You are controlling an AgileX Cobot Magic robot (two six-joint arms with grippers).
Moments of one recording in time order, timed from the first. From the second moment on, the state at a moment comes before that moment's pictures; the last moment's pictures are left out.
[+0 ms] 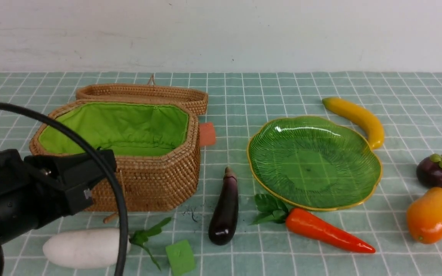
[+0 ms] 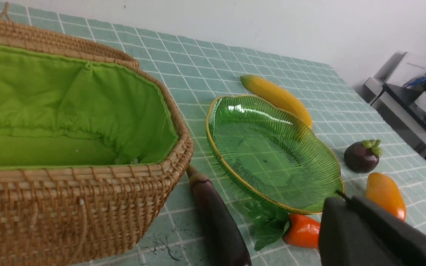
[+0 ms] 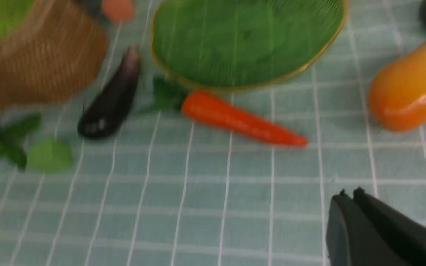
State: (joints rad) right arm 0.68 0.53 -0.65 -0.22 0.96 0.63; left arm -0.28 0.83 -0.51 1.77 -0.40 -2.16
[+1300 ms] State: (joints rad) right arm 1.03 0.77 -0.84 -0.26 1.17 0.60; left arm -0.28 0.86 -0.51 1.62 -0.33 -1.77
